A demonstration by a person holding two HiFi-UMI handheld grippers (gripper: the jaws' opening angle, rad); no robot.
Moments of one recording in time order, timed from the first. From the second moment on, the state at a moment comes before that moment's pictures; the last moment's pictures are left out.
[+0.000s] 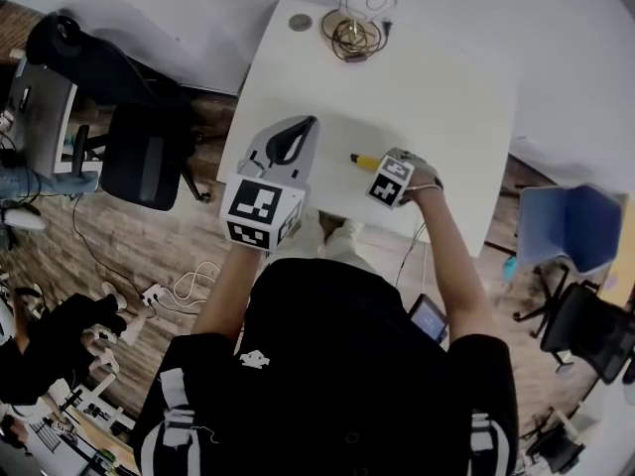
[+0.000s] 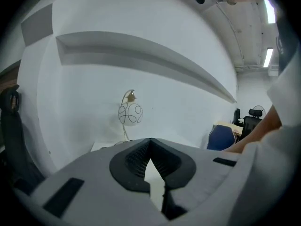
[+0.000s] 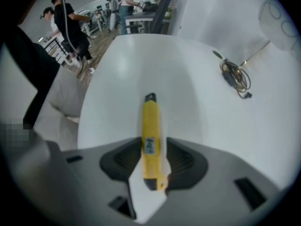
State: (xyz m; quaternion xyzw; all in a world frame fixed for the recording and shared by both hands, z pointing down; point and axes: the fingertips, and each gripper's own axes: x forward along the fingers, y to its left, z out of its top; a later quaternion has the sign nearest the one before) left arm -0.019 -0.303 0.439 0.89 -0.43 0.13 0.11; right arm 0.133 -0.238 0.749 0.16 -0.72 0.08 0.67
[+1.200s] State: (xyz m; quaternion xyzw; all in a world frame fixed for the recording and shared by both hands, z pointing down) left arm 0.002 -0.303 0.414 0.90 -0.42 0.10 0.09; right arm 0.141 -0.252 0.662 0.29 -0.78 0.11 0.55
